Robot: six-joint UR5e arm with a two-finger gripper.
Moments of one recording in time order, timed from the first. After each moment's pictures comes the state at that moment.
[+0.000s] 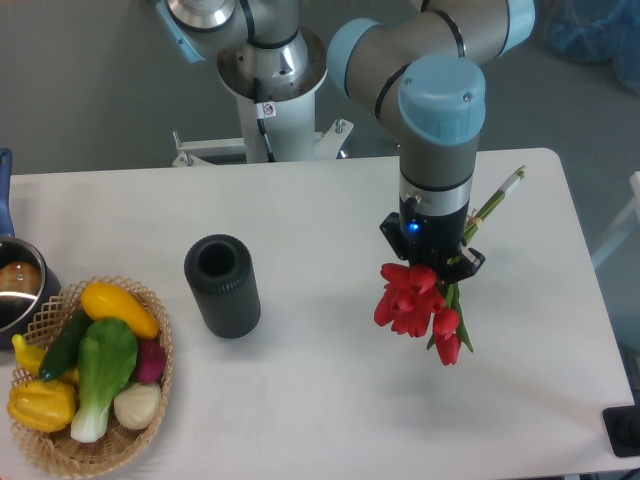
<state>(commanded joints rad) 2.55 -1.85 -1.44 -1.18 1.54 1.21</state>
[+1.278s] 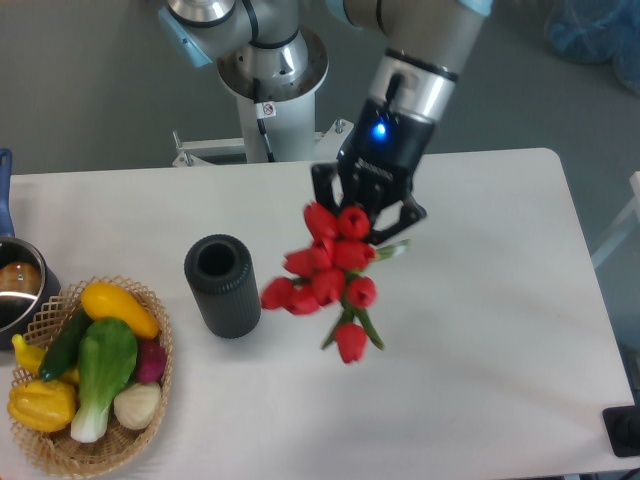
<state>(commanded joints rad) 2.67 -1.60 -1.71 -0.96 0.59 1.07</state>
